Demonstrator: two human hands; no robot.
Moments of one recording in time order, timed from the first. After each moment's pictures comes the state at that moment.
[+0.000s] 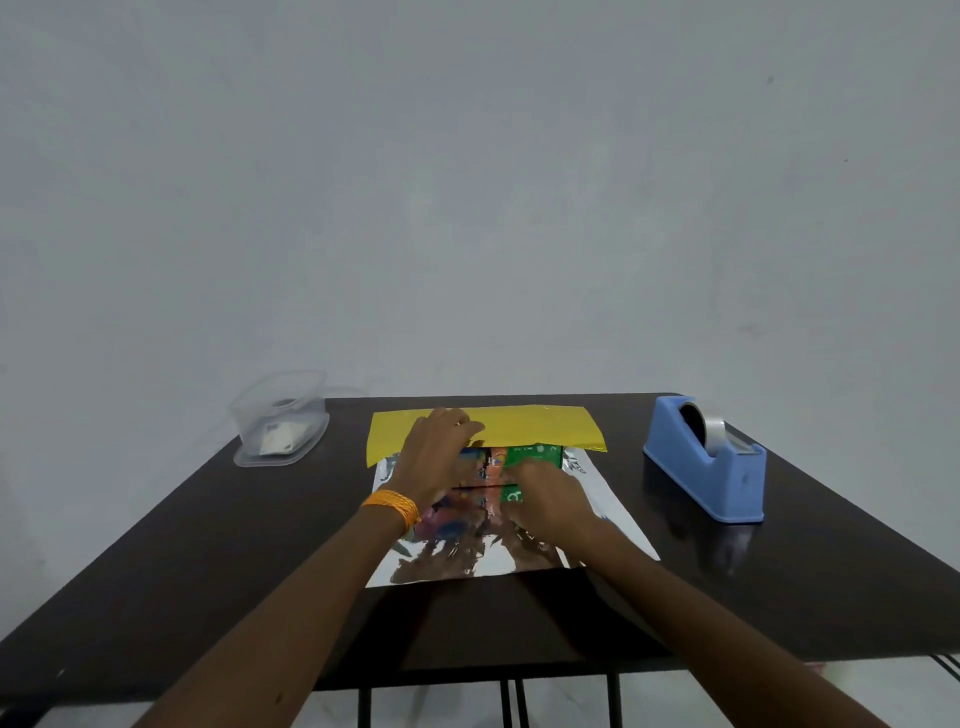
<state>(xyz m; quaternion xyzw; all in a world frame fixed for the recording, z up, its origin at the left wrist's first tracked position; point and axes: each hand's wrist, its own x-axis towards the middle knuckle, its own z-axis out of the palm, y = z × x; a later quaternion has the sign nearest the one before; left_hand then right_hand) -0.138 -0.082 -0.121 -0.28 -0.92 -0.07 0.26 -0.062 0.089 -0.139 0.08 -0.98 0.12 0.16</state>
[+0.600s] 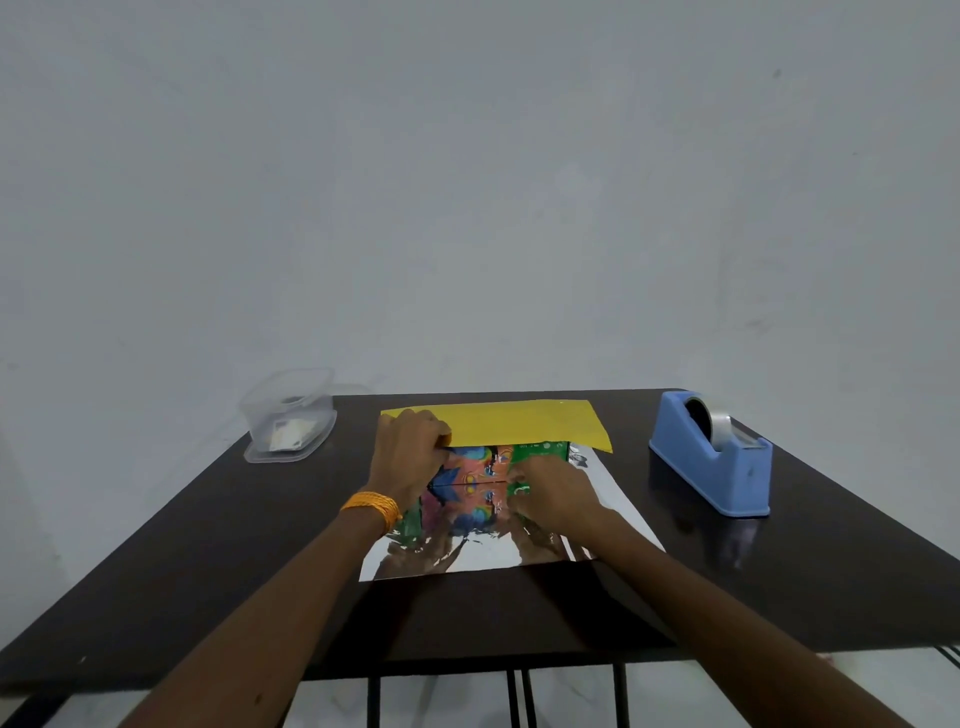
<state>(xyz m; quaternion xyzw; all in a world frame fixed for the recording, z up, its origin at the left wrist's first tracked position) -0.132 -0.114 -0.118 -0.20 -0.94 -0.09 0.28 -0.063 0.090 -0.136 0.07 -0.98 0.14 0.14</state>
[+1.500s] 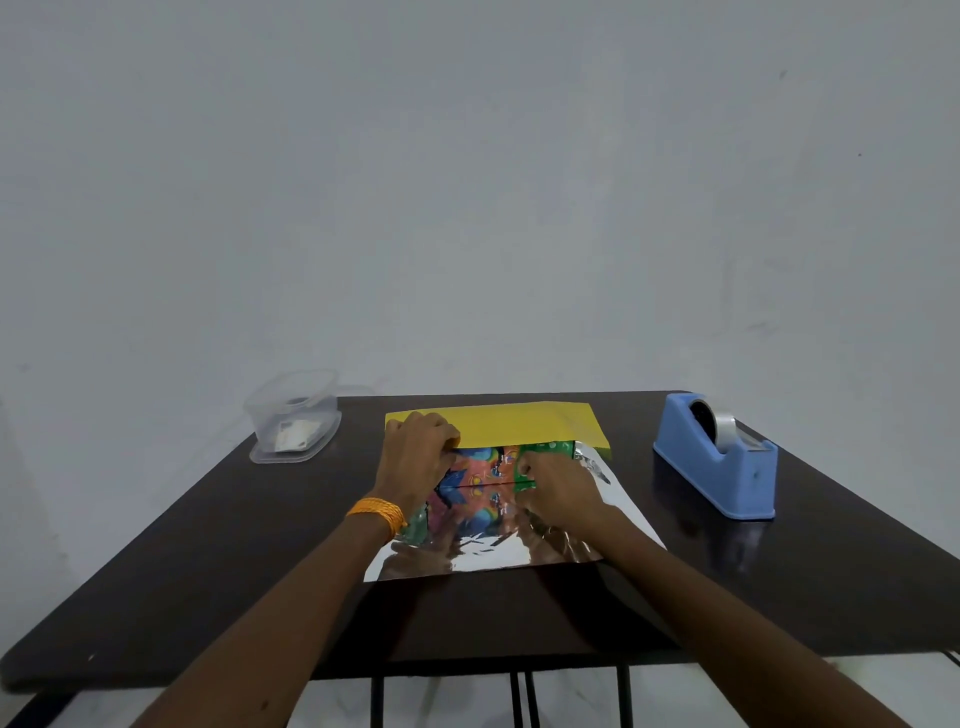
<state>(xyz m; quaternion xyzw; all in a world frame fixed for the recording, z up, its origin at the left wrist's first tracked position) -0.128 -0.112 -0.122 -0.21 -0.93 -0.09 0.29 -0.076 0.095 -0.141 0.05 -0.98 0.15 0.14</state>
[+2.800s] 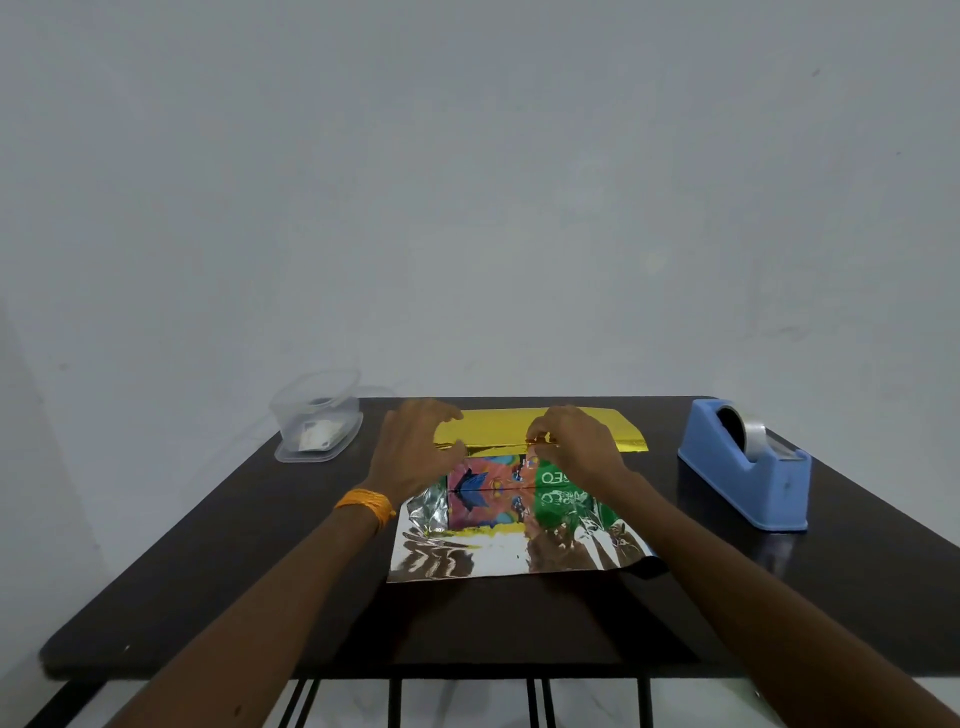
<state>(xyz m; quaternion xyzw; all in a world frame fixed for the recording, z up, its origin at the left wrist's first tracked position) -0.123 -0.144 -0.109 -0.23 -0.89 -0.24 0.31 -0.104 0.105 -0.104 0.14 -0.95 0.11 0.26</state>
